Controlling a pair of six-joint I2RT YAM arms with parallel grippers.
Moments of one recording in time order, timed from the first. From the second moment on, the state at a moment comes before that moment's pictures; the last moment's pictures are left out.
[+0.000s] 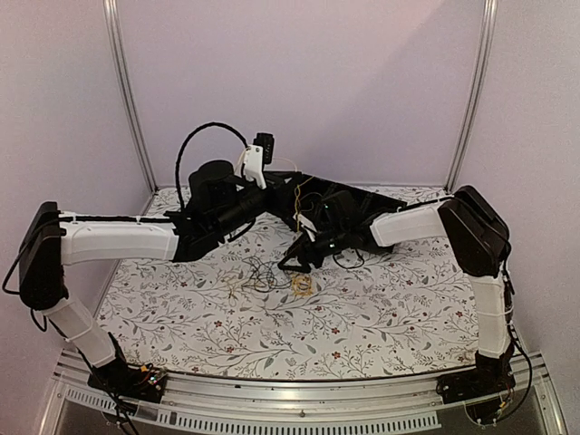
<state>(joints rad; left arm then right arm) -0.87 1.62 1.08 0.58 -0.10 -0.24 0.72 2.15 1.41 0.06 -0.74 -0.08</state>
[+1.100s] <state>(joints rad) -1.19 1.36 1.90 0.35 -0.29 0.43 0.73 2.36 1.48 0.16 -0.87 0.16</state>
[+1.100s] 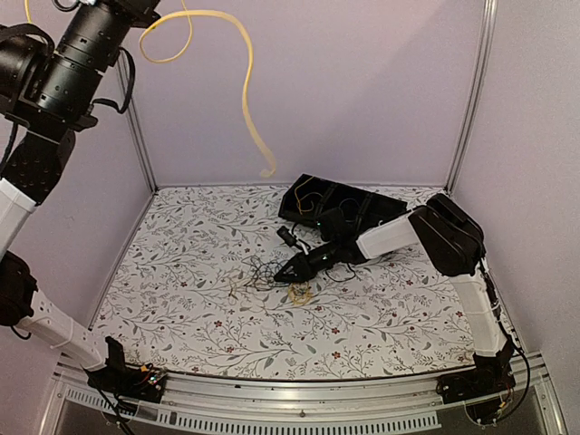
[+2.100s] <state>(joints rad) -0.72 1.49 1.46 0.24 -0.12 -0.05 0.61 1.76 1.40 -0.45 -0.73 -0.46</state>
